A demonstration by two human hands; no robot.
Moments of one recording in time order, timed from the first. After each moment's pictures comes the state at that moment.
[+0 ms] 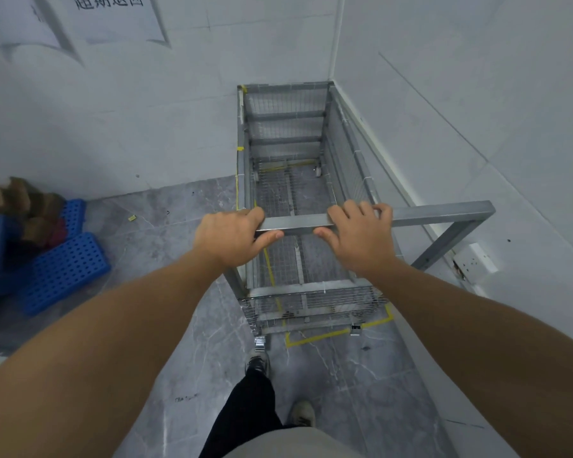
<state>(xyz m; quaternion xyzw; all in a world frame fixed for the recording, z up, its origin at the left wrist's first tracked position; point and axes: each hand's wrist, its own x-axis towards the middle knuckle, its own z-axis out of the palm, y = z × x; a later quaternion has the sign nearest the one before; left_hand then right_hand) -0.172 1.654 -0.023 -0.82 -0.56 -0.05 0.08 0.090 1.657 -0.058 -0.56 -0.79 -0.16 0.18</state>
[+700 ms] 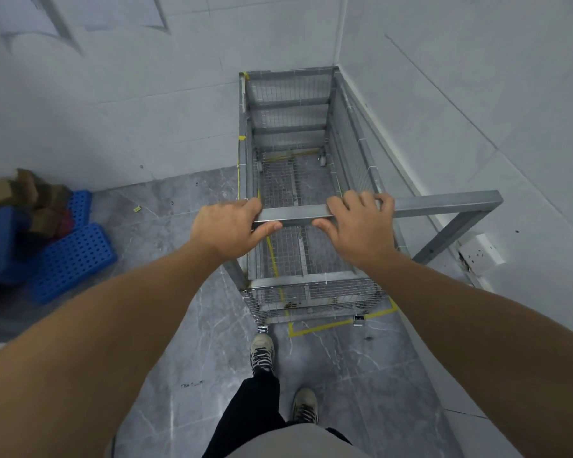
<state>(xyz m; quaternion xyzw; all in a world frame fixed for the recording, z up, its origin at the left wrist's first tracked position) -0.168 1.652 -0.022 -0.81 -0.58 -0.05 0.07 0.093 1.658 -0.065 -0.55 -0.79 -0.18 0.20</state>
